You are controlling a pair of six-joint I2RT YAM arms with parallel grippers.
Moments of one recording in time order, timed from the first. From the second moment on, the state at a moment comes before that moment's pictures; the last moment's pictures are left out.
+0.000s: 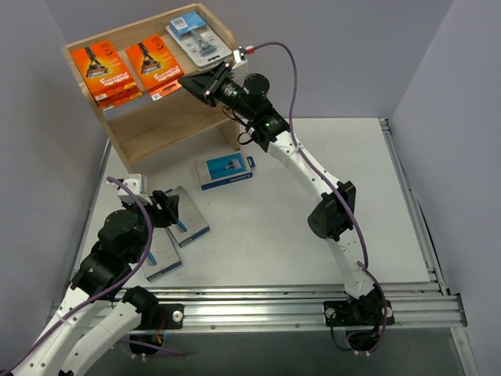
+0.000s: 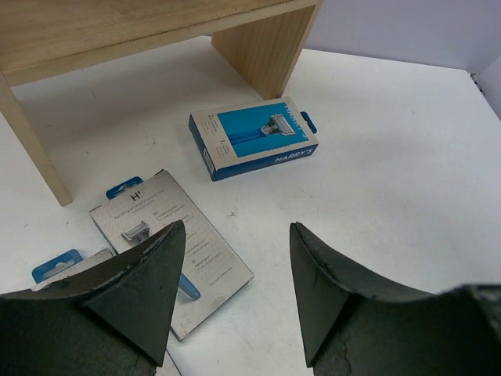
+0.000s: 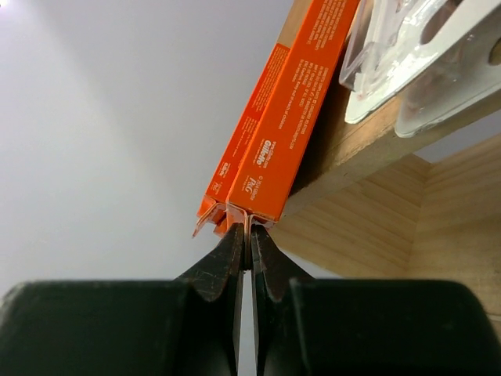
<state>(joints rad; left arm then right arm) -0.57 0.55 0.76 -0.38 -0.38 -0.33 0.66 2.30 2.45 0.16 -0.34 1.28</state>
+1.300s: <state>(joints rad) -0.57 0.53 0.75 -0.38 -0.37 -0.30 0.66 2.22 2.17 0.31 -0.35 1.32</state>
